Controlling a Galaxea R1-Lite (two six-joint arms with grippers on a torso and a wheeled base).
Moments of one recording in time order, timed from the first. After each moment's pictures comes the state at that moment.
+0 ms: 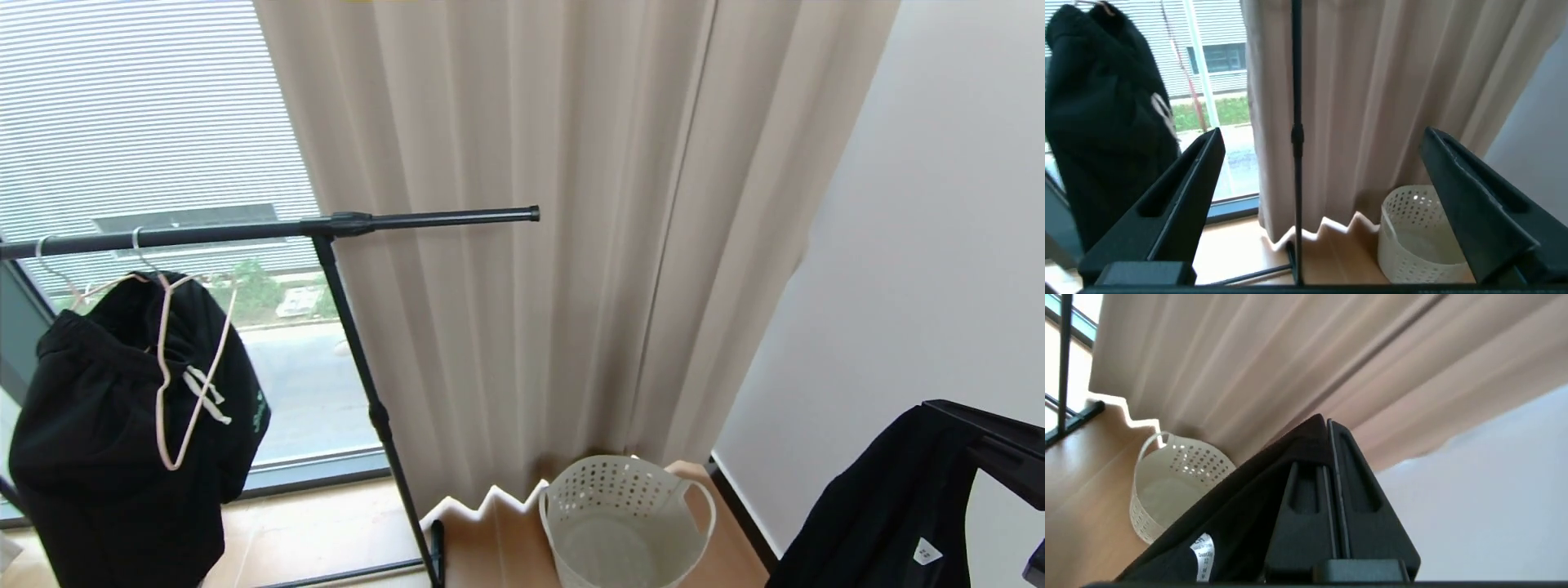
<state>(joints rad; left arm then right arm) 0.01 0.00 0.00 -0.07 -0.05 0.00 0.50 0.89 -0.40 -0.32 -0.12 -0.63</state>
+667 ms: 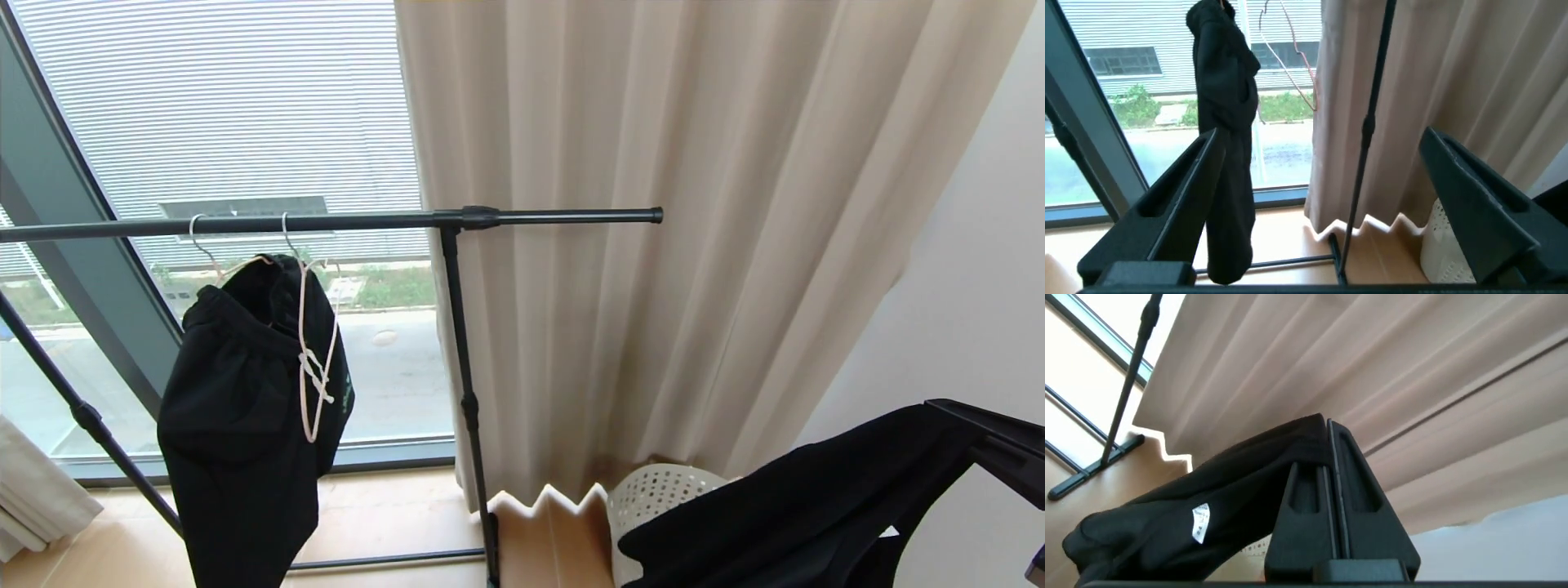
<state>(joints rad) 0.01 0.00 0.00 -0.07 -0.05 0.00 0.50 0.89 -0.40 -0.32 -0.12 -0.63</state>
